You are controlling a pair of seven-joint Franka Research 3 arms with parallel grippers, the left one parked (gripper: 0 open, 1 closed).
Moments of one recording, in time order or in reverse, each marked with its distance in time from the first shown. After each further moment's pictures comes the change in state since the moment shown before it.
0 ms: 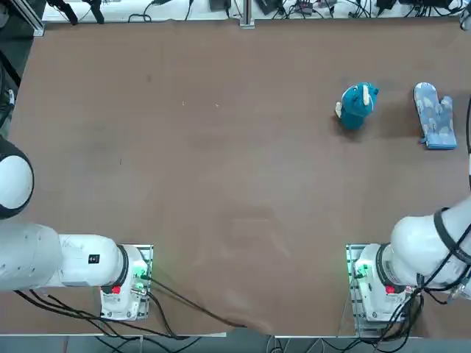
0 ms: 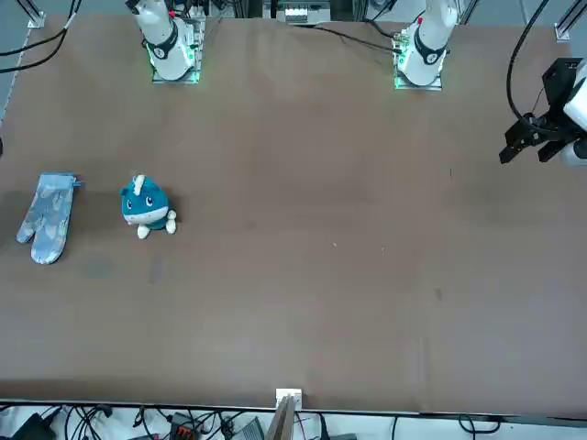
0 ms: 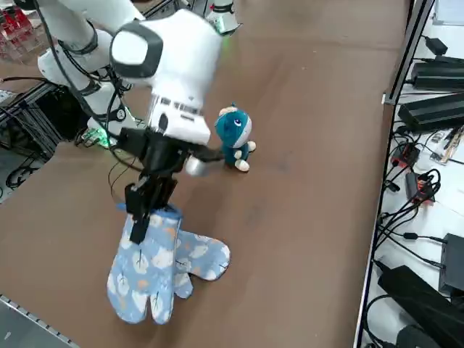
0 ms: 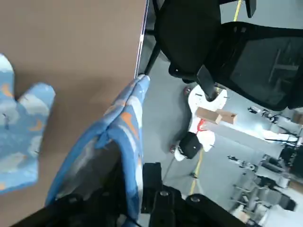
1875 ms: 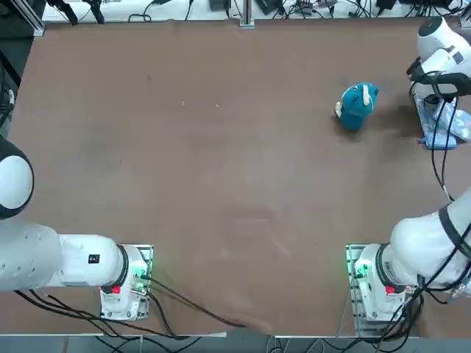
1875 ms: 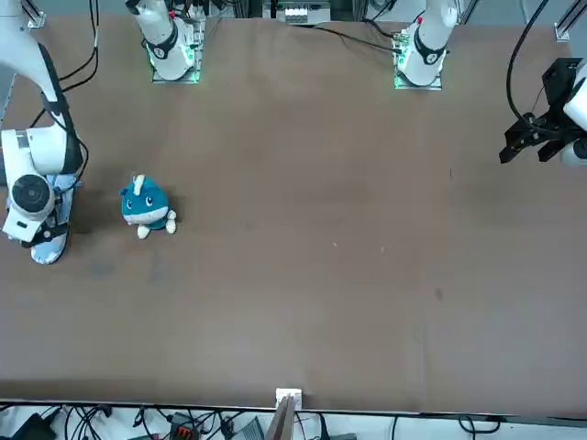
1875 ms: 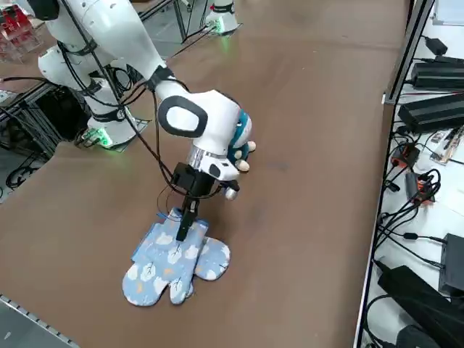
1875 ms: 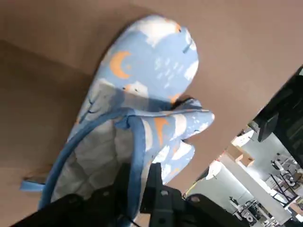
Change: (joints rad) arm 0.080 0.087 0.053 -0.326 -0.102 0.129 0.004
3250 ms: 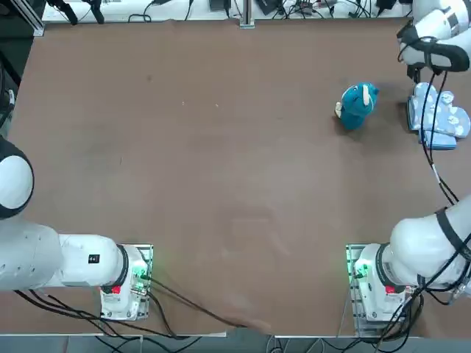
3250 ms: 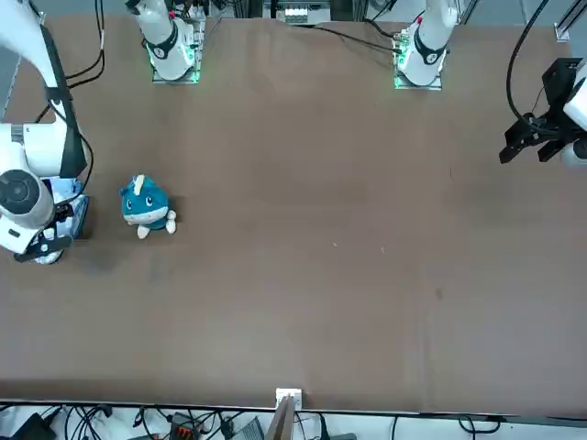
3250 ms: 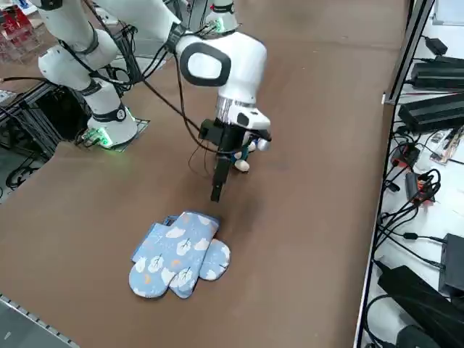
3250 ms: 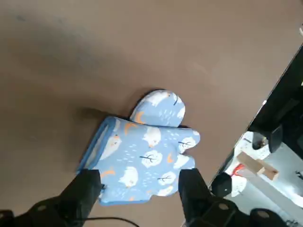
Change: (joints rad) arm 0.006 -0.083 0.186 0.149 0.238 -0.186 -0.006
